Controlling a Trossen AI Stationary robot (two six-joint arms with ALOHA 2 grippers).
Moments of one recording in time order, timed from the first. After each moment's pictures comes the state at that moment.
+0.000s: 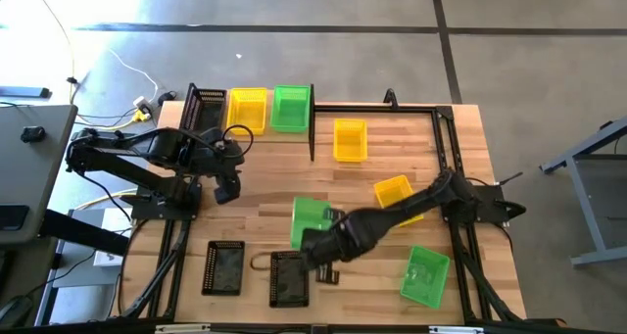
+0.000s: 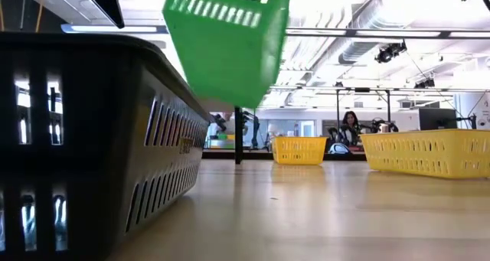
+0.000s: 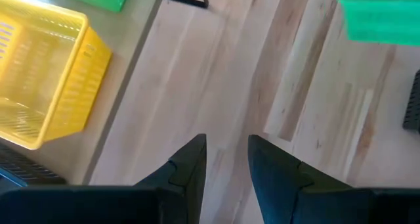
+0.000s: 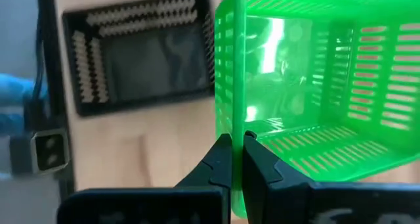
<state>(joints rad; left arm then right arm) 0.00 1.11 1.26 -1.32 -0.35 -0.37 0.41 2.12 2.12 -1.20 0.18 0.49</state>
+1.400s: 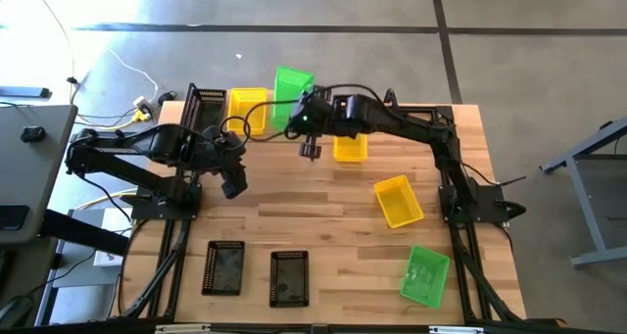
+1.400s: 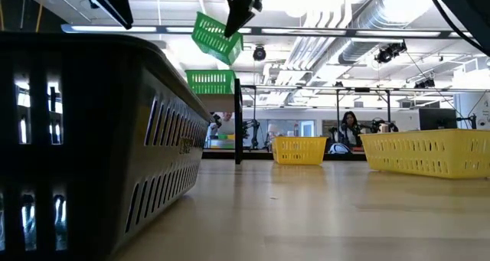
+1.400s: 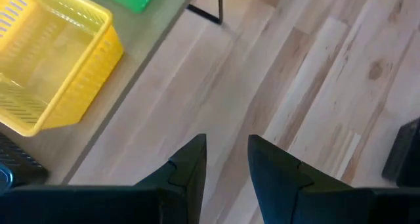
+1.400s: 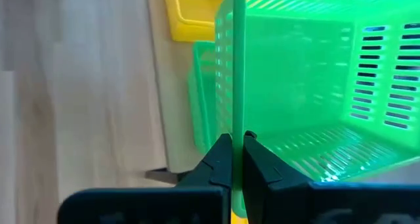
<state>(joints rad) 0.05 1.11 1.26 -1.26 -0.35 -0.51 -0.16 2.11 2.36 -1.11 0.36 -0.27</state>
